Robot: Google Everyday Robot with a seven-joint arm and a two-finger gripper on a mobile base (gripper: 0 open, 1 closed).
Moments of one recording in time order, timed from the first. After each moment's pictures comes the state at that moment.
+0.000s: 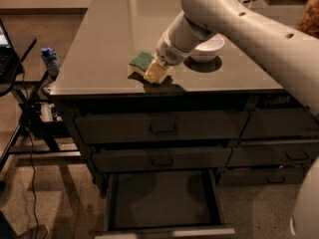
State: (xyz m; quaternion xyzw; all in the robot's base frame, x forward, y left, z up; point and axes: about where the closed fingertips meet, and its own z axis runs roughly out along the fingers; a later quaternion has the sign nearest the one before) arm 0.666 -0.001 0.850 -0.56 0.77 0.12 0.29
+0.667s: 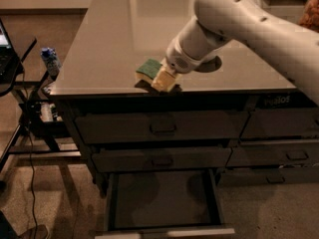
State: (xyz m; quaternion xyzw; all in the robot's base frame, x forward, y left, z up) arm 0.628 -0.018 0.852 -0.56 0.77 0.11 0.28
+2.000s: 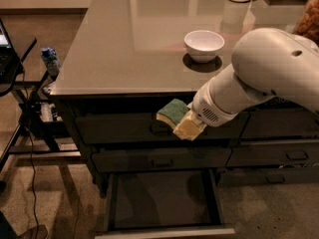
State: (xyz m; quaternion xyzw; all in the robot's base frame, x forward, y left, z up) arm 0.482 -0.077 0.822 -0.49 0.83 0.11 0.24
